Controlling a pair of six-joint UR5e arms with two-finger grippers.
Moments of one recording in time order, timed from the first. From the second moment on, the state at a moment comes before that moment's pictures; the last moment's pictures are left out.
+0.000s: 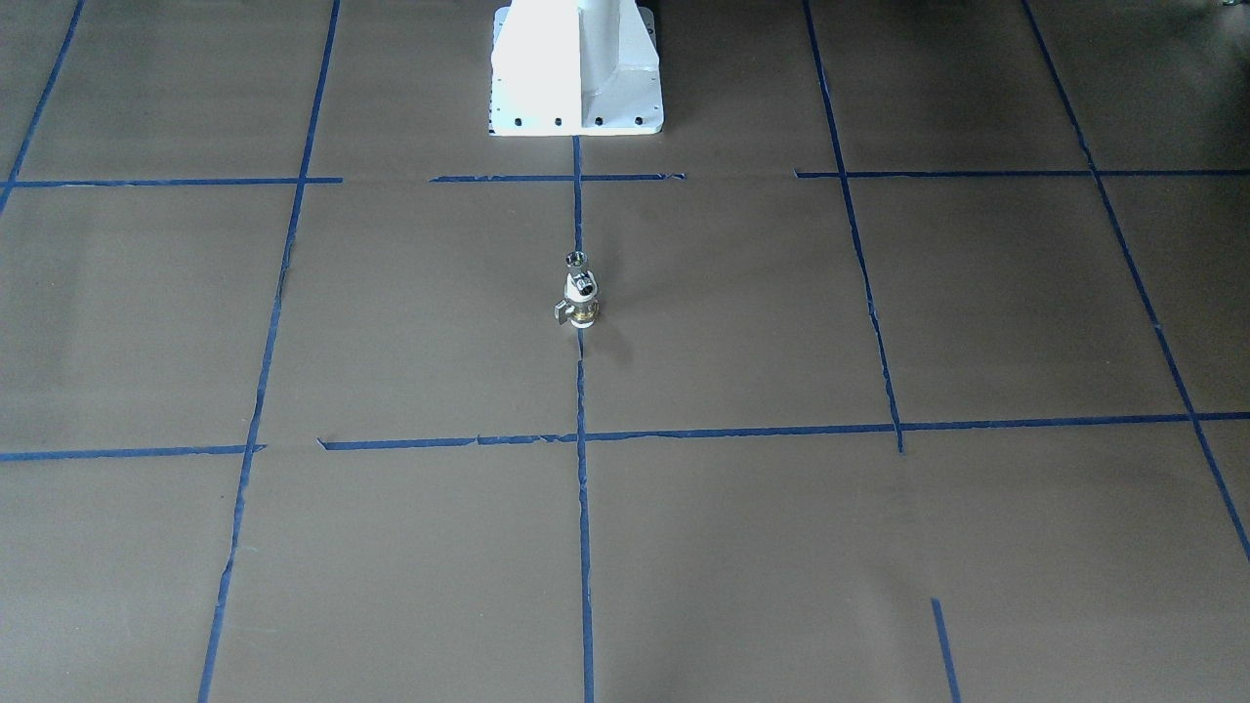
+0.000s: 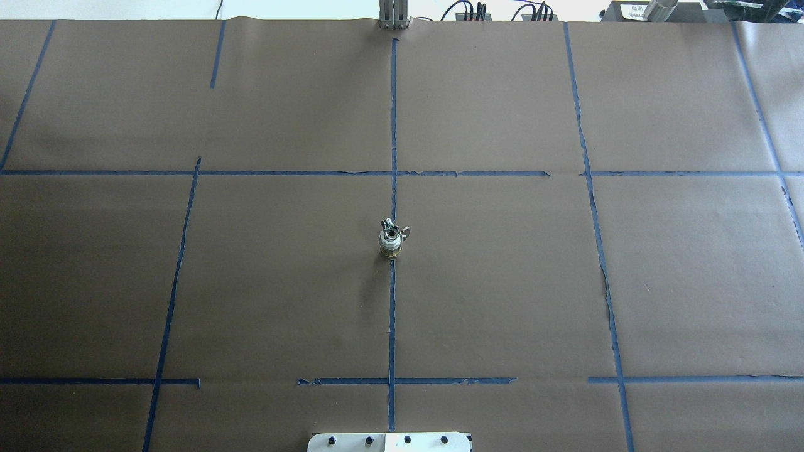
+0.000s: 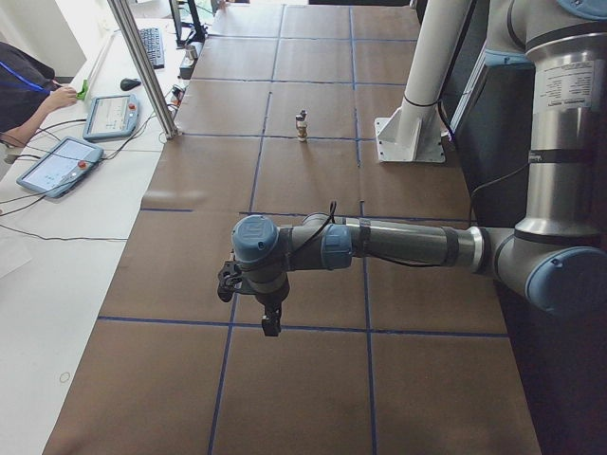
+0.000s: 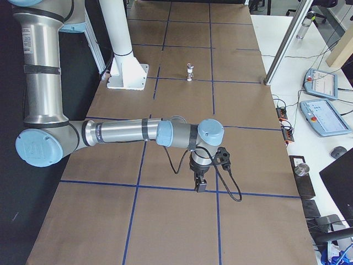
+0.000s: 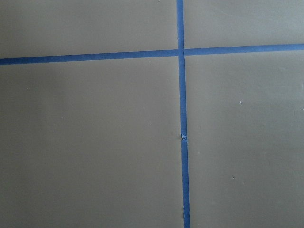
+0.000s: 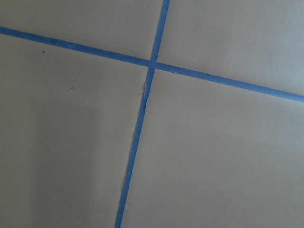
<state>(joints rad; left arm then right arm) -1.57 -1.51 -1.70 -1.42 -2.34 0.10 1.56 -1.58 1.69 -1.77 2.24 -0.25</state>
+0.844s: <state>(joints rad) -1.53 -1.50 -1.68 -1.42 -2.32 0.09 1.56 -1.60 1.70 -1.77 2.25 -0.25</state>
